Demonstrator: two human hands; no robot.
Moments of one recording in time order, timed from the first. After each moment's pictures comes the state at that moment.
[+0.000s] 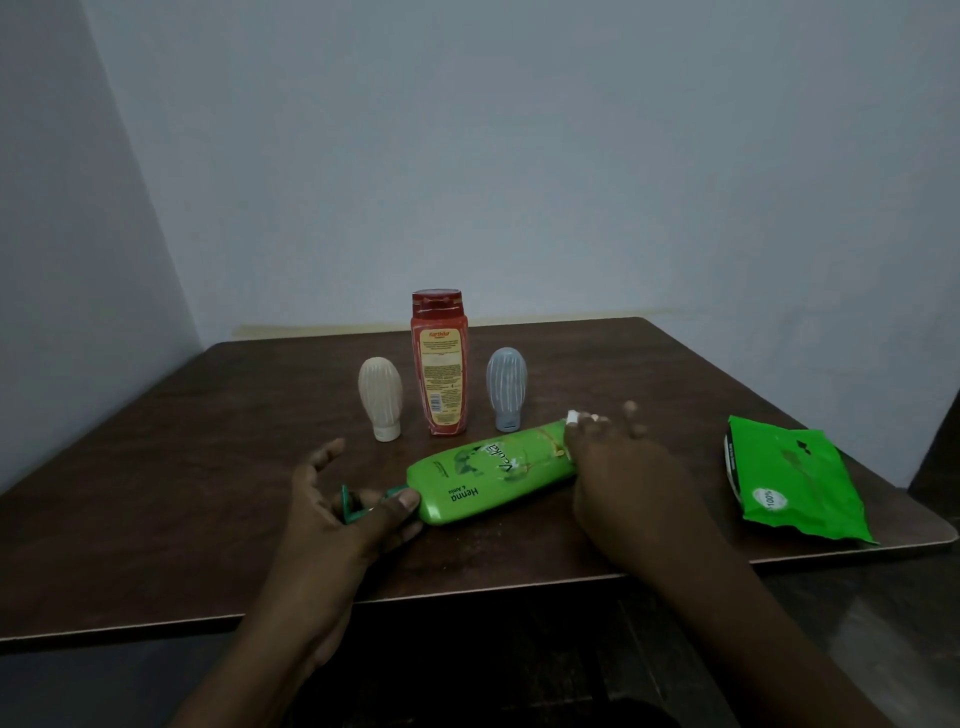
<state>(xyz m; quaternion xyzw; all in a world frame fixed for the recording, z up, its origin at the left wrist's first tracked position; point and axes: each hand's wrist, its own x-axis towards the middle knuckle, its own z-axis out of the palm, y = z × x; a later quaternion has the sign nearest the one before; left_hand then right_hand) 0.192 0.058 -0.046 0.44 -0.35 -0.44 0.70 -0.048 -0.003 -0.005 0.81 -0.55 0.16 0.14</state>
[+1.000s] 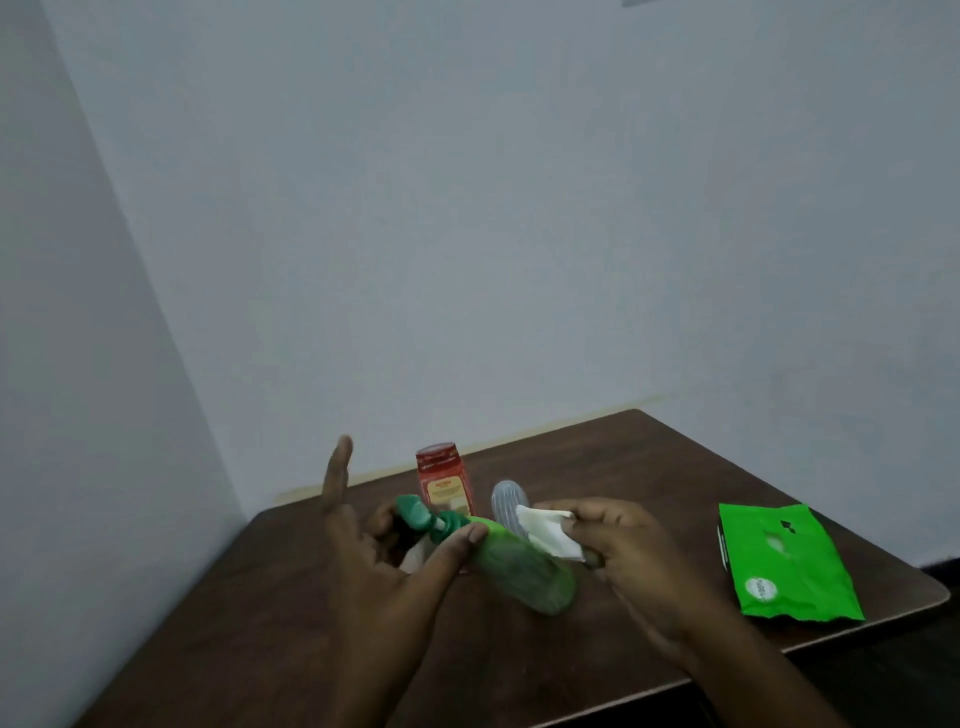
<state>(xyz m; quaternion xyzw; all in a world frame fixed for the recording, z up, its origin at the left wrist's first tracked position) 0.139 0.065 0.057 0.38 -0.56 -0.17 0.72 -0.058 0.003 0.024 0.56 -0.33 0.53 -0.53</state>
